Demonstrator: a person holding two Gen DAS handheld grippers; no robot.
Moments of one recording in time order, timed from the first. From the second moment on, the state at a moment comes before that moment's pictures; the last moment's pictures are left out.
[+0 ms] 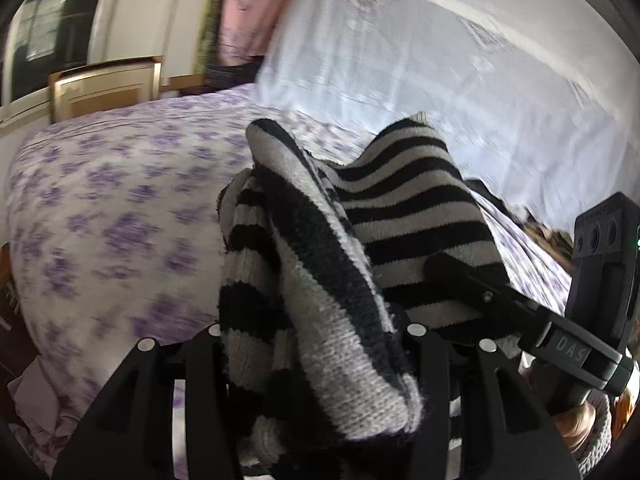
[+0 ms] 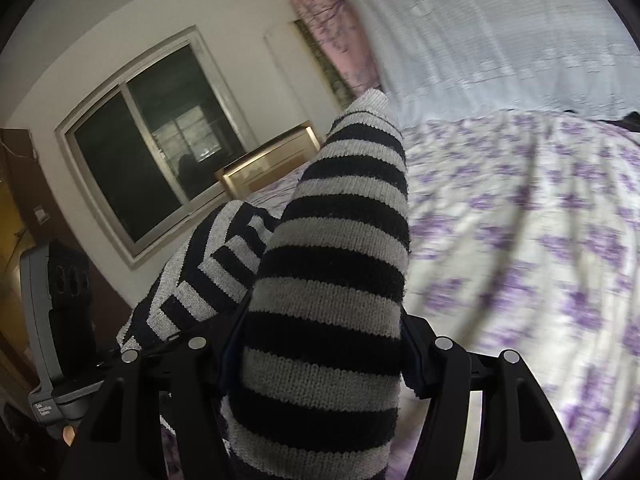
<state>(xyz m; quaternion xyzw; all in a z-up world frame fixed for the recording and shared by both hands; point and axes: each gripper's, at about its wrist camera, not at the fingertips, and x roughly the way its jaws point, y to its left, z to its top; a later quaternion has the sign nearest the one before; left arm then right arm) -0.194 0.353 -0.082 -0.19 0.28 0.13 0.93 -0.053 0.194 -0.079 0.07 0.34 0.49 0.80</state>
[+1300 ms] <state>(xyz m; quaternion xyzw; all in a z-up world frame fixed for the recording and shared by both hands) -0.216 0.481 -0.154 -0.25 0.34 0.30 0.86 -0.051 0.288 -0.144 -0.04 0.38 0.47 0.80</state>
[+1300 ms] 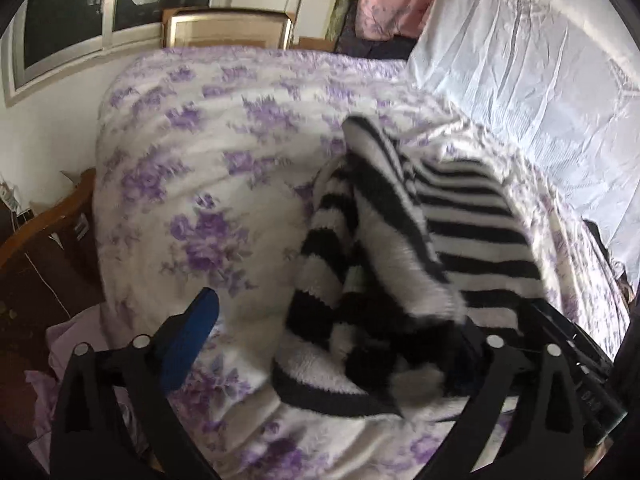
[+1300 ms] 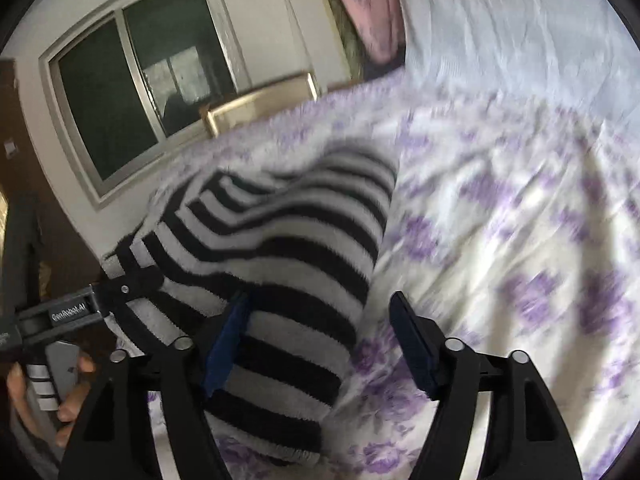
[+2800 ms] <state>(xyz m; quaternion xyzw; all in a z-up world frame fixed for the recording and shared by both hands) -0.308 0.288 -0.027 -0.01 0.26 0.38 0.89 -0.145 0.159 -0.041 0.00 0.36 0.42 0.83</state>
